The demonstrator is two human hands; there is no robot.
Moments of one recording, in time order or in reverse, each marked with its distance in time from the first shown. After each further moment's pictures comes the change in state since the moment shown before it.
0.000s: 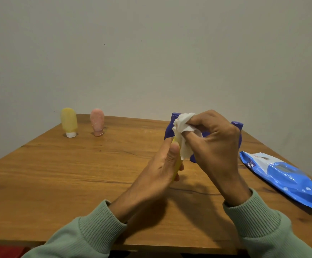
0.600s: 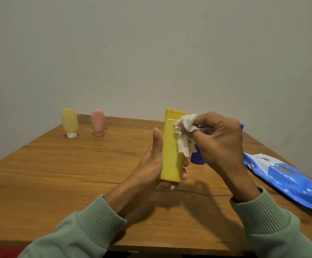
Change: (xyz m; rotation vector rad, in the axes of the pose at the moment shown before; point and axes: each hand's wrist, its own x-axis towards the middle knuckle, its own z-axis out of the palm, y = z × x) left_hand 0.002 0.006 -0.009 -0.497 -0.124 -0.079; right_hand 0.009 0.006 -0.005 0.188 -0.106 0.157
